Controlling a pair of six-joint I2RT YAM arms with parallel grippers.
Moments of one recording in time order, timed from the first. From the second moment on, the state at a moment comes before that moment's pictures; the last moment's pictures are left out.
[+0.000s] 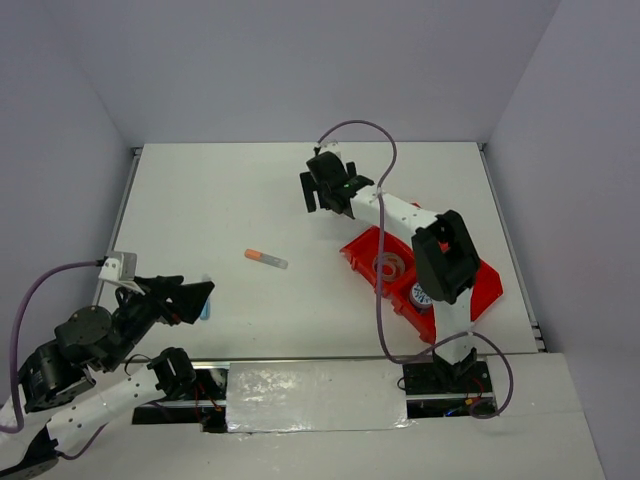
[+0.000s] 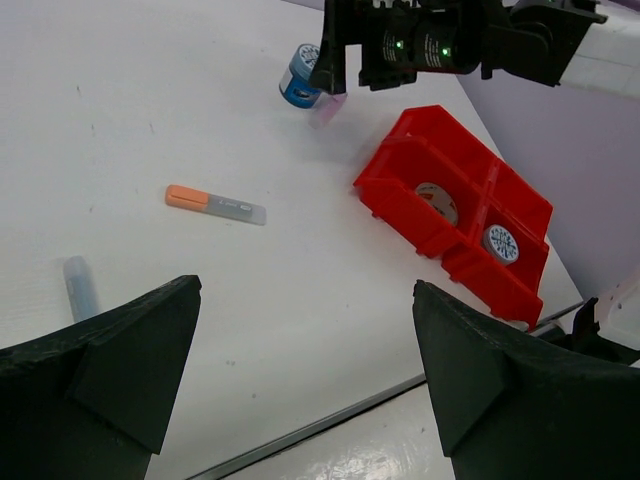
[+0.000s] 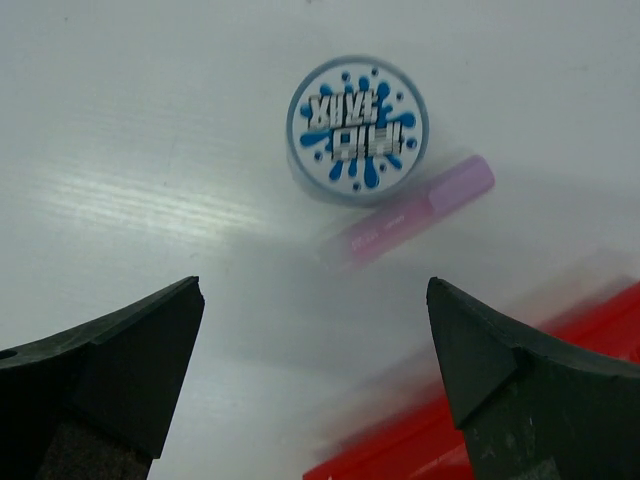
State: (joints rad) left arm -0.96 0.16 0.85 -0.84 -0.52 -0.58; right arm 0.63 1.97 1.57 -0.37 0.42 0.25
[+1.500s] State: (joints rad) left arm -0.97 0.24 0.85 -0.84 -0.48 -0.56; right arm 0.48 1.35 1.19 -0.22 0.25 0.31
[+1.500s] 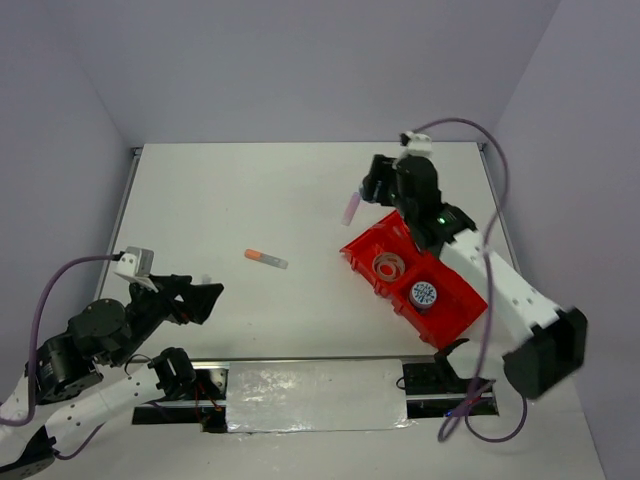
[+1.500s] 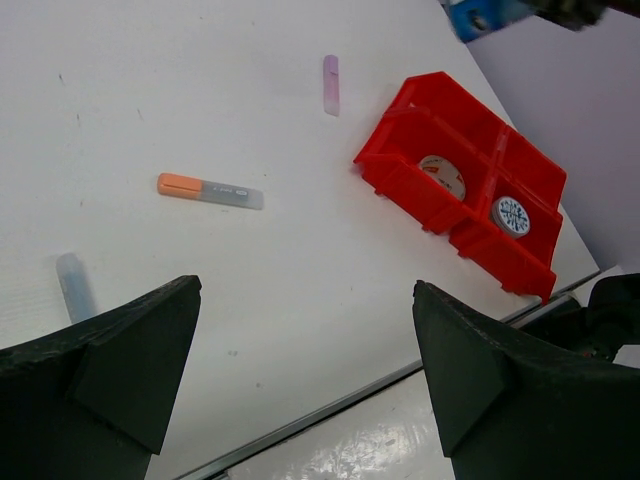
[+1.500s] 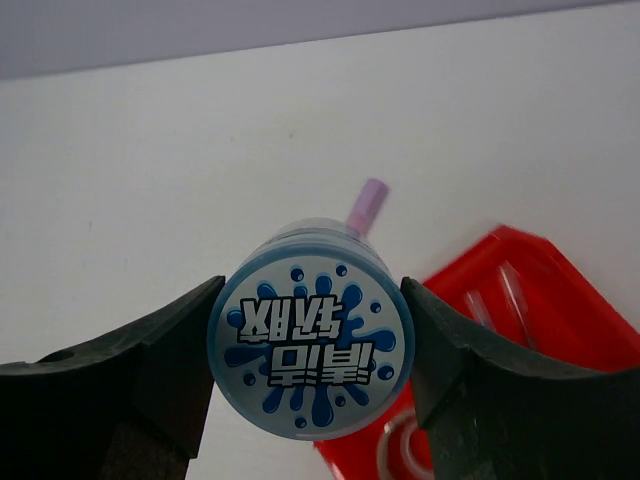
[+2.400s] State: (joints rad) left arm -0.97 0.22 0.85 -0.84 -0.50 -0.57; right arm 0.47 0.59 0.74 -1.31 0.71 1.40
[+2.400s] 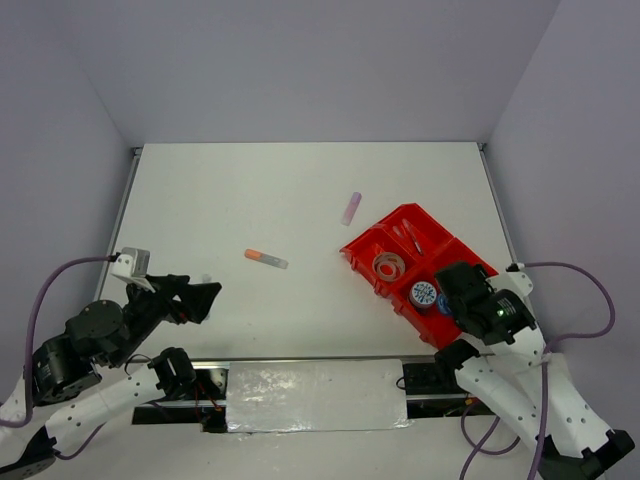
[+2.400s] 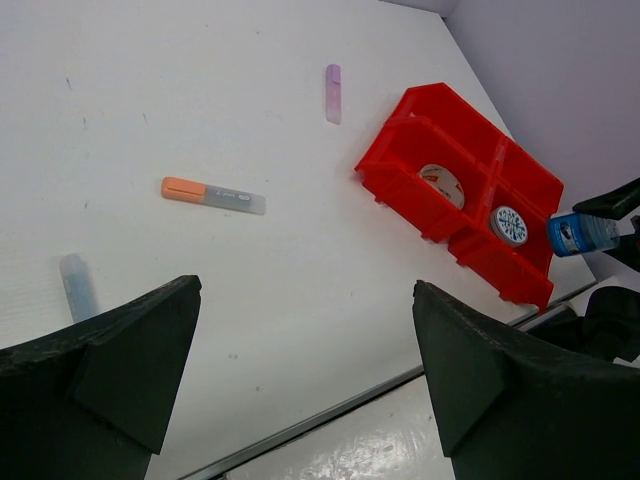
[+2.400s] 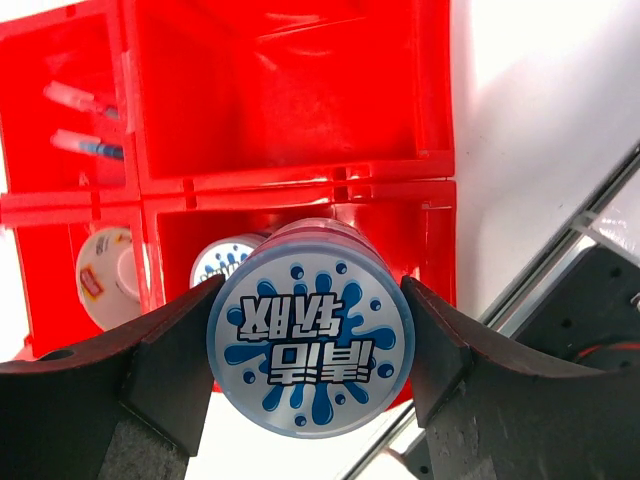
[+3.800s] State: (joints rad) left arm -0.97 0.17 0.85 -0.84 -0.47 -0.56; right arm 0.46 0.74 0.60 -1.09 0.71 1.35
